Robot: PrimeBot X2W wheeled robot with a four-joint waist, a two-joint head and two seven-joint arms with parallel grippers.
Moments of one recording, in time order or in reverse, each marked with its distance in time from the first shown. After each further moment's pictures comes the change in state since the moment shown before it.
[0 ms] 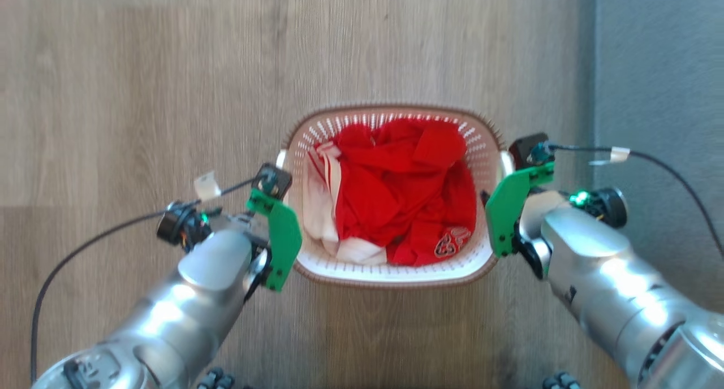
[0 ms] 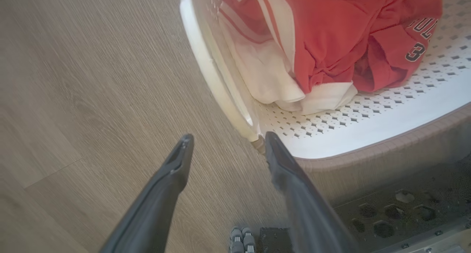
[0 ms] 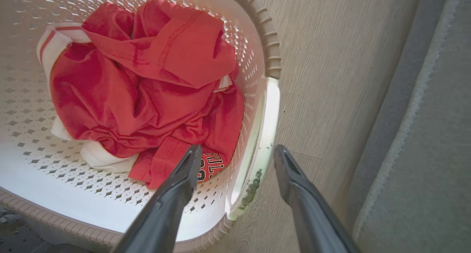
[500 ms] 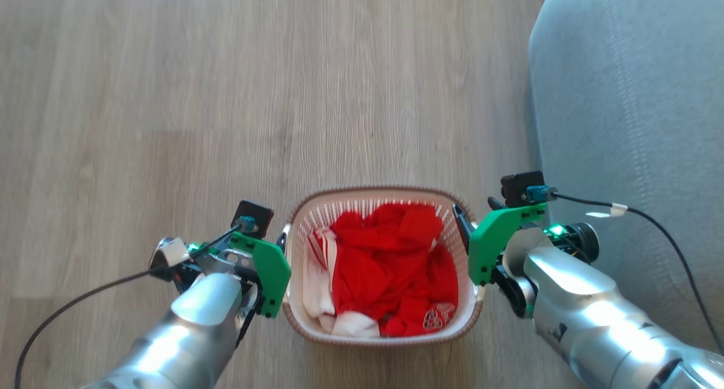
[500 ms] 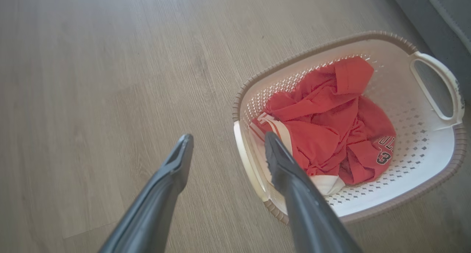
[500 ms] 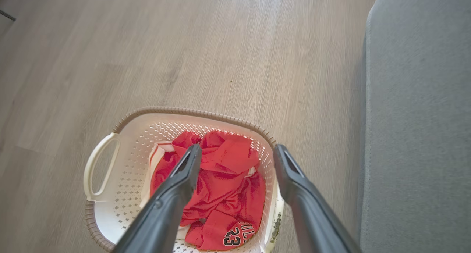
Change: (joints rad) left arm 0.125 0.005 0.036 0.054 -0.024 0.036 -0.345; right arm 0.139 -0.004 -0.045 -0.140 0.066 0.000 -0.213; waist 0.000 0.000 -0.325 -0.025
